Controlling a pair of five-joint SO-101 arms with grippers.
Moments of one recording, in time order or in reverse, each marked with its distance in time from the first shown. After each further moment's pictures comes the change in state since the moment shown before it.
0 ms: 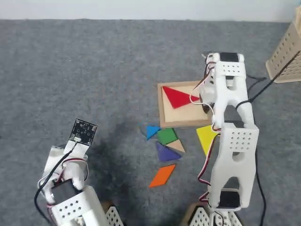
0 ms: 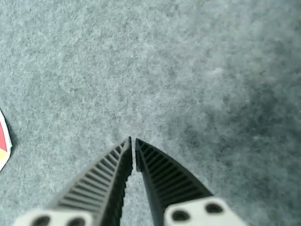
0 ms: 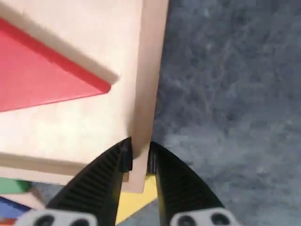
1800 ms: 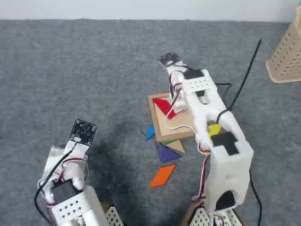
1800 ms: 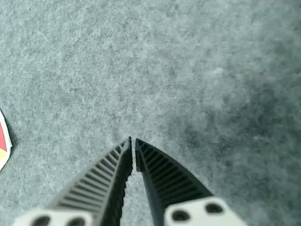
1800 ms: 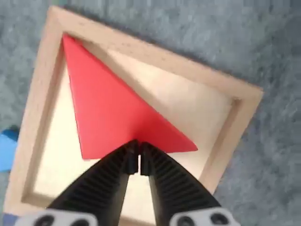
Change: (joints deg) left arm 0.0 0.0 0.0 0.0 0.0; right arm -15.7 -21.0 29.9 -28.0 4.0
